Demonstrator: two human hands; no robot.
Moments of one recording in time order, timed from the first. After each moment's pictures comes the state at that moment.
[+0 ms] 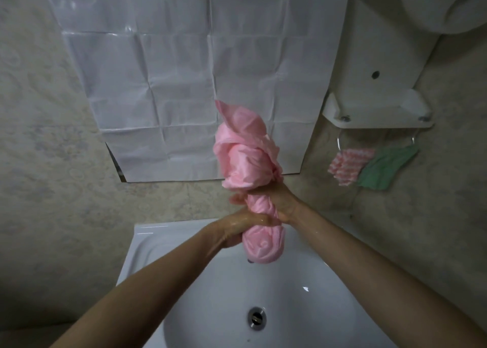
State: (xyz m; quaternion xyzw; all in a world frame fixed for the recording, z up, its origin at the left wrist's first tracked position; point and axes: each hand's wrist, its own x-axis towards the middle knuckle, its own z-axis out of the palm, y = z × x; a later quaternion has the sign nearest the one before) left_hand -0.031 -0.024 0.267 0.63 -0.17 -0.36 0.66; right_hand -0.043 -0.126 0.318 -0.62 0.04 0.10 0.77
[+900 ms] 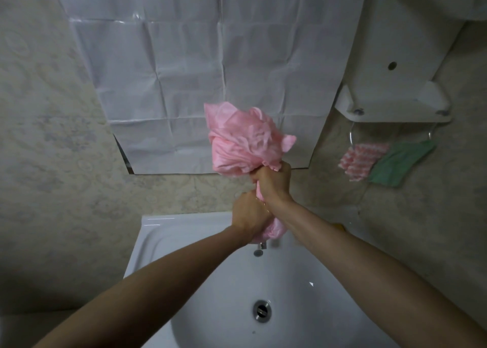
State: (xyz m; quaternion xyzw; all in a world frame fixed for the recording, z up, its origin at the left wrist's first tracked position) left_hand -0.026 -0.042 0.252 0.94 -0.15 0.03 0.30; right_hand -0.012 -0.096 0.301 -0.64 0.17 -0.18 0.72
